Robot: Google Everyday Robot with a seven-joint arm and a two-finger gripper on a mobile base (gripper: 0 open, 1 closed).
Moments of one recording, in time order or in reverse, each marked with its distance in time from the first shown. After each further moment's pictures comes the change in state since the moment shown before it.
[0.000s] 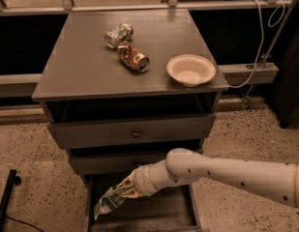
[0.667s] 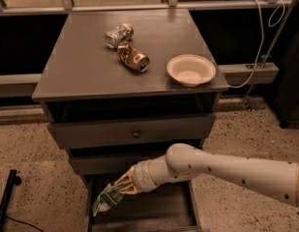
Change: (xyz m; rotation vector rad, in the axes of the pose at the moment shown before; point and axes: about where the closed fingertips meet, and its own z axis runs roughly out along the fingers) arm -0.009 -0.019 -0.010 0.017 -0.012 -0.019
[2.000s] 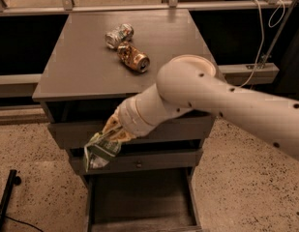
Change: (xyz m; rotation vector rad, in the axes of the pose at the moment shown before) arm -0.130 -0.172 -0.141 -0.075 0.213 -0.247
